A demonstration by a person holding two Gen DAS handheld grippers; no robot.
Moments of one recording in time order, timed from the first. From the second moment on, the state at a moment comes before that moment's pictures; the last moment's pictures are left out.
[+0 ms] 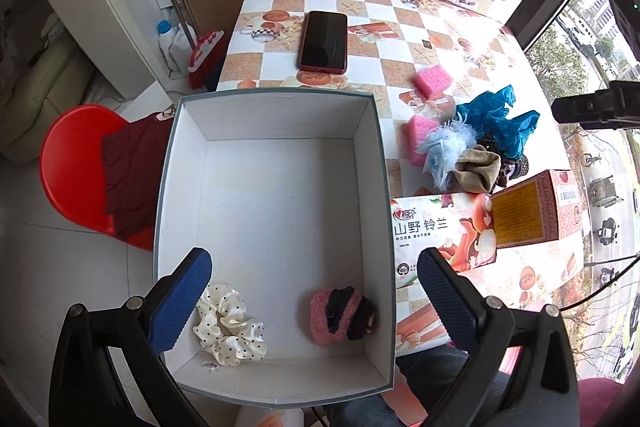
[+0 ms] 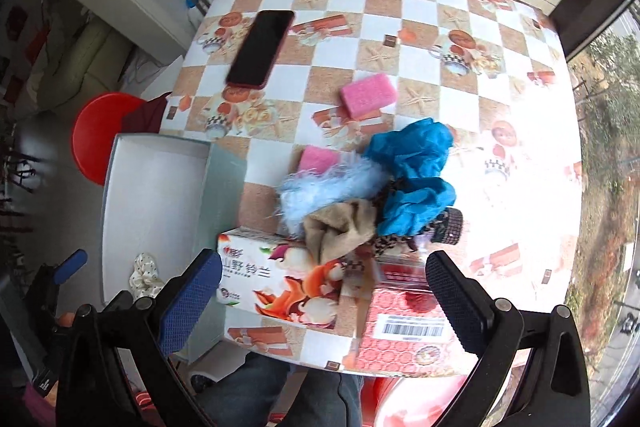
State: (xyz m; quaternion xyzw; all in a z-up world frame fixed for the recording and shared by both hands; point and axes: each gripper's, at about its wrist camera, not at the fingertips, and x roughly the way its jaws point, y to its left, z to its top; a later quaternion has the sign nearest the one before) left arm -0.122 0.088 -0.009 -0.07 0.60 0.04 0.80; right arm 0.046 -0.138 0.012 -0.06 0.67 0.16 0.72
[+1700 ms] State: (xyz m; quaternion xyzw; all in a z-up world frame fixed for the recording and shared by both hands) left arm 0.210 -0.105 -0.171 0.09 0.70 -0.02 0.71; right arm 0.124 -0.428 -0.186 0.08 0.75 -0.03 0.66
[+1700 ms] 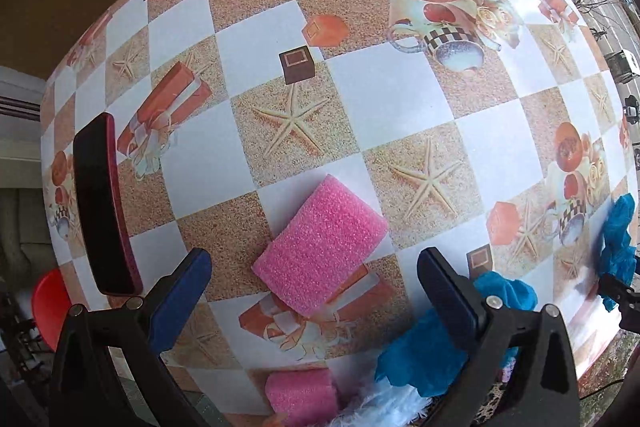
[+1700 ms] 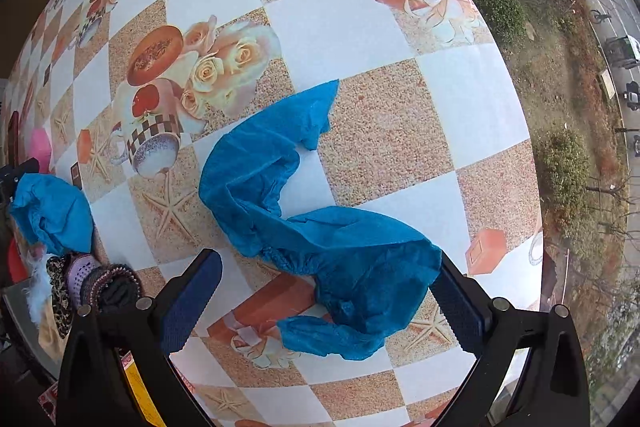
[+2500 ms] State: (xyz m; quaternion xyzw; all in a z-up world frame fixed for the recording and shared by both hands) left arm 0.220 -0.107 -0.192 0.10 0.72 -0.10 0.68; right arm 0.118 -0.409 -0.190 0.04 0.74 -0.03 0.67
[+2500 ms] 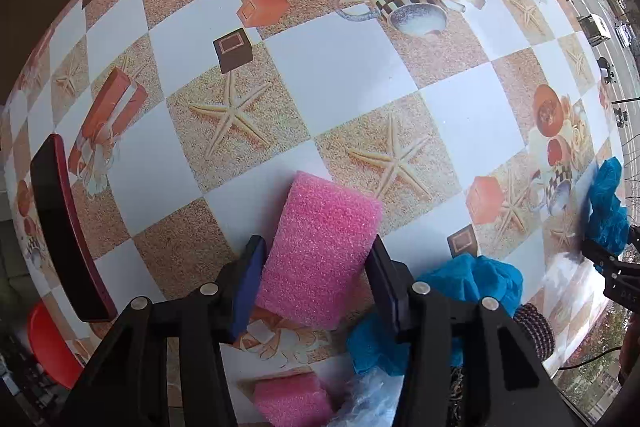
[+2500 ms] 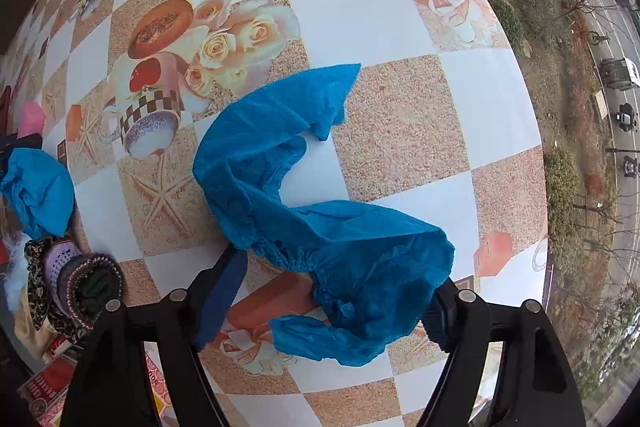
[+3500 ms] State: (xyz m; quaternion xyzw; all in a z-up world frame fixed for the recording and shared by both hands) left arm 0.055 -0.102 -0.070 0.09 0.63 -0.09 0.76; right arm 0.015 -0.397 -0.132 0.13 0.72 -0.01 0.69
